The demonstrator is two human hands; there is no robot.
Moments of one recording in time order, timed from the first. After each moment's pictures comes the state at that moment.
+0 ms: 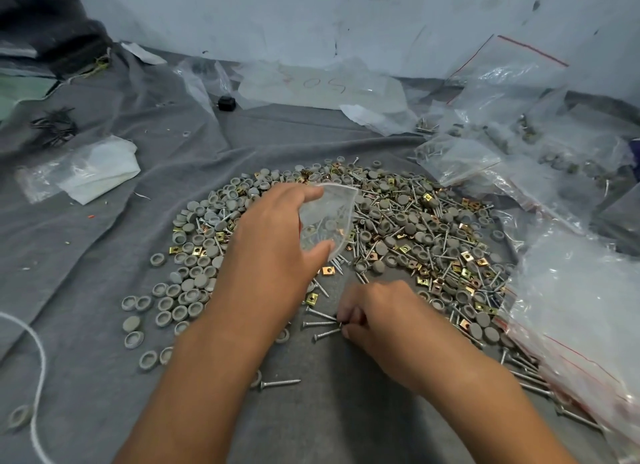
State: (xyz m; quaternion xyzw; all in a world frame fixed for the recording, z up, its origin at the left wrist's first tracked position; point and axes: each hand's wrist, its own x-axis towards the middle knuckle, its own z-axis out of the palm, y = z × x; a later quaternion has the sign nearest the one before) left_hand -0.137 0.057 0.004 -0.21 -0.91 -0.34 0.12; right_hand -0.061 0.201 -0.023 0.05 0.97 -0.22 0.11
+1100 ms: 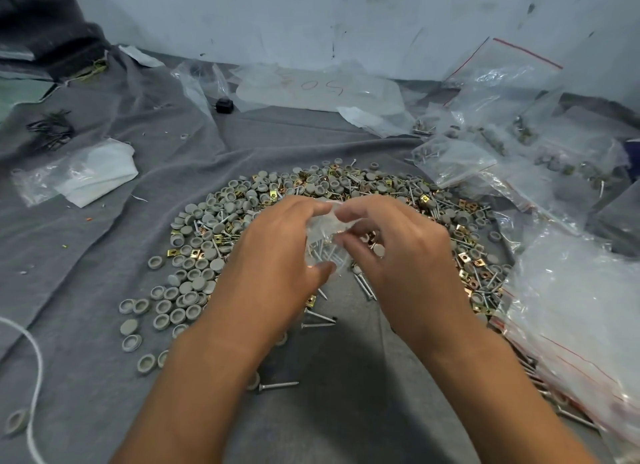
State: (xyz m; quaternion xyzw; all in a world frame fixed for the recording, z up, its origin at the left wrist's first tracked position) left_hand -0.135 0.055 0.001 -0.27 -0.91 -0.30 0.08; right_hand -0.081 0.206 -0.001 -0.07 0.91 -0.26 -0.32
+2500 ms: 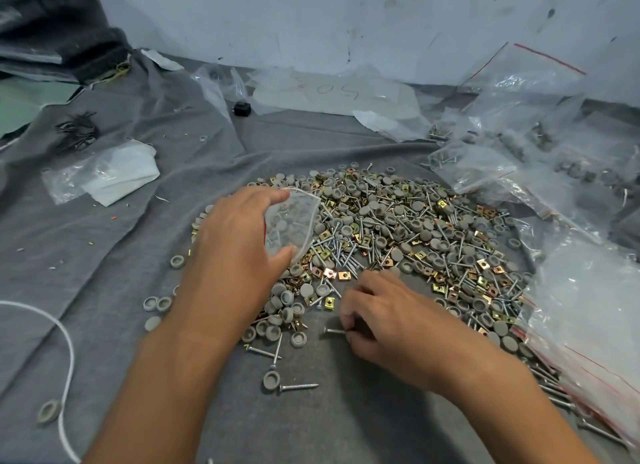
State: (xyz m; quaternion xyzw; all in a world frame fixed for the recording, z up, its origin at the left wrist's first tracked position) left_hand -0.152 0.012 0.000 -0.18 -0.93 -0.30 0.14; right_hand -0.067 0.202 -0.020 -0.12 0.98 -0.14 0.09
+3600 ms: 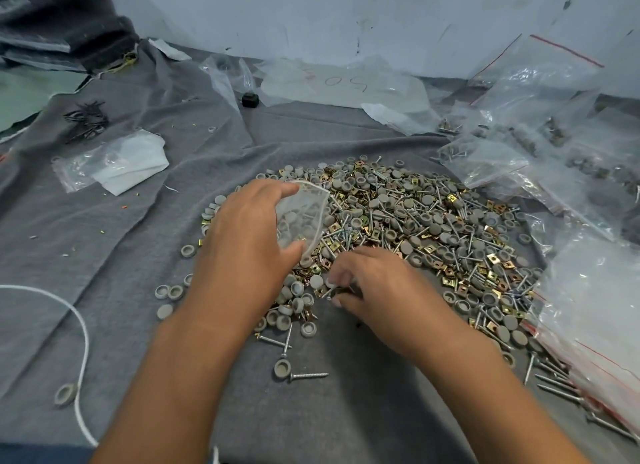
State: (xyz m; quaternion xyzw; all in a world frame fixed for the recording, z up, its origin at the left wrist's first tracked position) left_hand -0.151 0.010 -0.002 -0.18 -0.92 -0.31 0.14; right_hand -0.093 0.185 -0.034 -0.06 0.98 -0.19 0.02
